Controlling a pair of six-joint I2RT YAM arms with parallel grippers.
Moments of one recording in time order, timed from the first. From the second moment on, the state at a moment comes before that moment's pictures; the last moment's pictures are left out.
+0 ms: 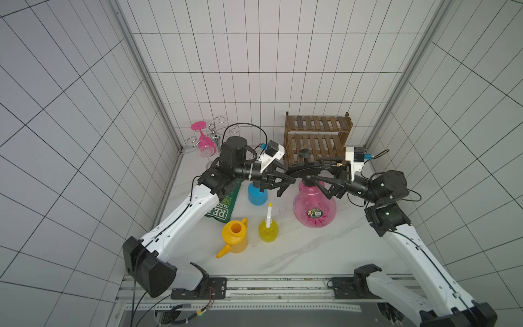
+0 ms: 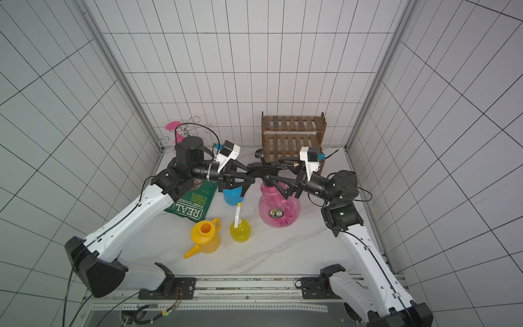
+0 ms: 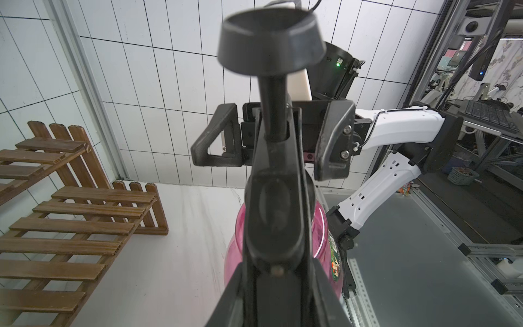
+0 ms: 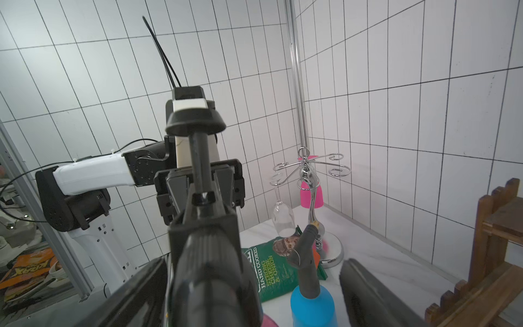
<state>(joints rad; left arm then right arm) -0.58 1.39 1.43 -0.26 1.06 0.09 0.39 0.96 0.90 0.39 -0.88 0.44</state>
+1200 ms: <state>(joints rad) -0.57 1.42 1.43 -0.19 1.13 0.02 0.41 1.00 0.99 0.43 -1.01 0.50</state>
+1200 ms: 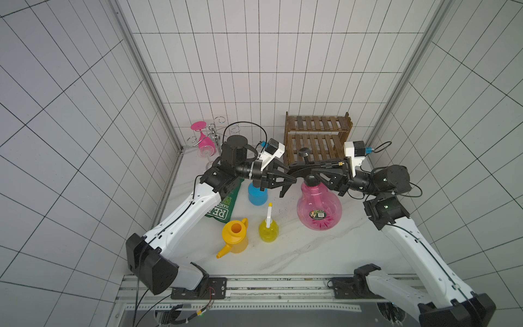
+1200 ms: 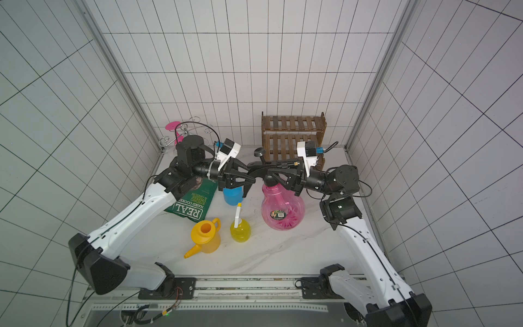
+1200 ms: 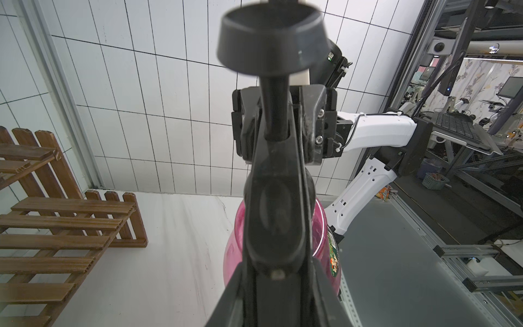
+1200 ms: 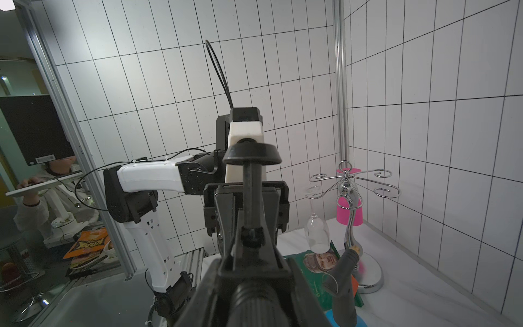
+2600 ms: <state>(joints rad) -0.47 0.79 1.00 -0.17 0.28 -0.23 0.02 2.01 2.05 0.81 -0.48 0.29</state>
